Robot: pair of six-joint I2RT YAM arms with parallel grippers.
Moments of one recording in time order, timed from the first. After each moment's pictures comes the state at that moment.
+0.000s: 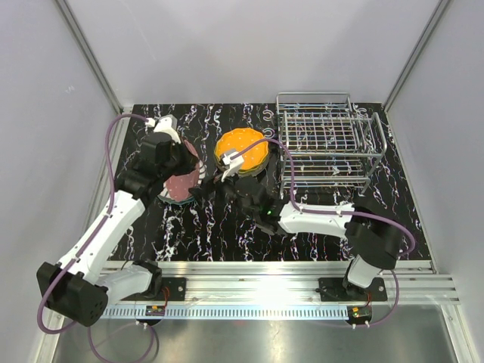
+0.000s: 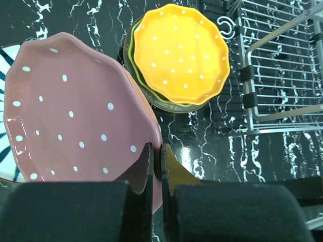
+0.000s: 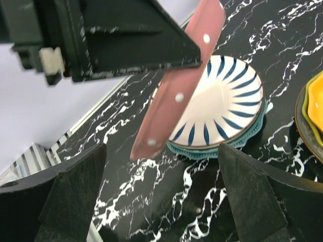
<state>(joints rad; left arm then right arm) -0.37 1.11 1.05 -0.44 -0.04 -0.50 1.08 1.66 1.00 0.59 0.21 0.40</state>
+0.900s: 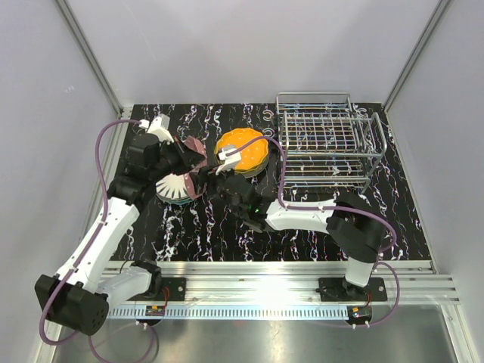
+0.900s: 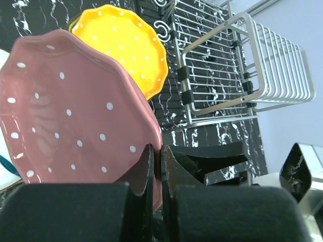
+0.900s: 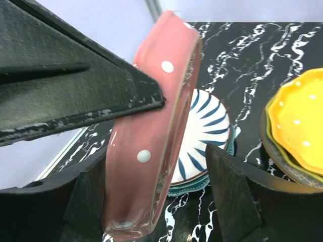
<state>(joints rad) -0.31 1.04 1.00 -0.34 0.23 -0.66 1.09 1.80 1.11 0.69 0.44 0.37</state>
